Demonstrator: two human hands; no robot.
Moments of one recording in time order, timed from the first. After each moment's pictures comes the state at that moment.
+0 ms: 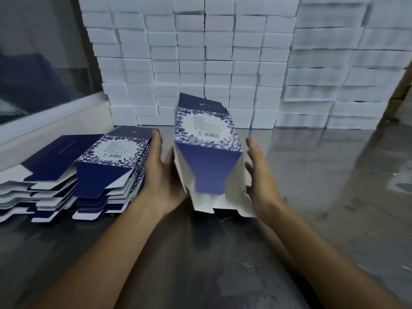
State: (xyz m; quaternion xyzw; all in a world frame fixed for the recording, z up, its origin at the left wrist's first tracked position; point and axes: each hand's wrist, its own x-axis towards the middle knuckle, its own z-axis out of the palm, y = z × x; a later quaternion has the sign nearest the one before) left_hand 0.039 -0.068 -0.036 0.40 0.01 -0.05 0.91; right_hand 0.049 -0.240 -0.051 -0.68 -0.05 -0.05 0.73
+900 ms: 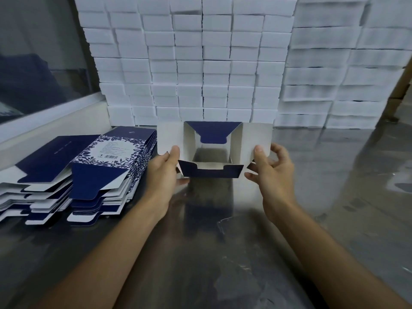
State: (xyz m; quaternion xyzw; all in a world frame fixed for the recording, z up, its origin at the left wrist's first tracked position) left_hand 0.060 -0.069 -0.055 0.65 0.10 0.17 0.73; right_hand 0.062 -0.262 -0.055 -0.61 -0.01 -0.21 0.77
